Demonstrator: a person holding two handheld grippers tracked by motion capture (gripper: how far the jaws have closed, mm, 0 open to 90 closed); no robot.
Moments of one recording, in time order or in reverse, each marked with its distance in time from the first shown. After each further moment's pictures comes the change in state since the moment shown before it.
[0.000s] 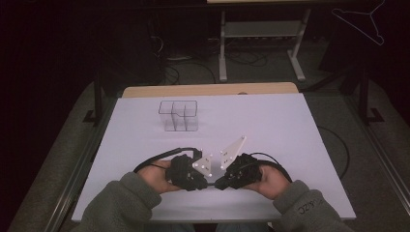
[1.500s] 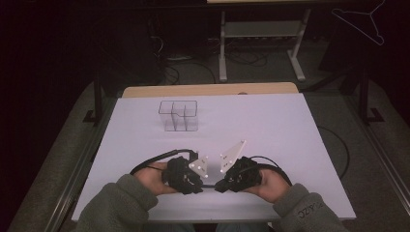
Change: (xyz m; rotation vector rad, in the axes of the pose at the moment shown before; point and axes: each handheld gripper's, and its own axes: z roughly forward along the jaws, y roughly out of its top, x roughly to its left) left arm 0.001 -0.015 0.001 0.000 -0.023 -0.052; right arm 0.006 -0.004 0.005 0.007 -0.014 0.001
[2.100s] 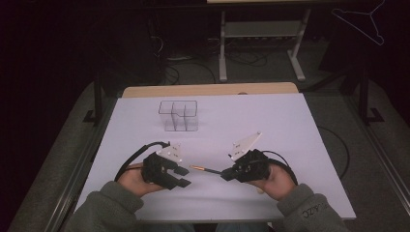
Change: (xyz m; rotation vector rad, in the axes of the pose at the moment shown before) left arm 0.014 -0.051 -0.021 -0.239 0.023 -0.237; right arm -0.010 -0.013 -0.022 -0.102 -0.135 0.135
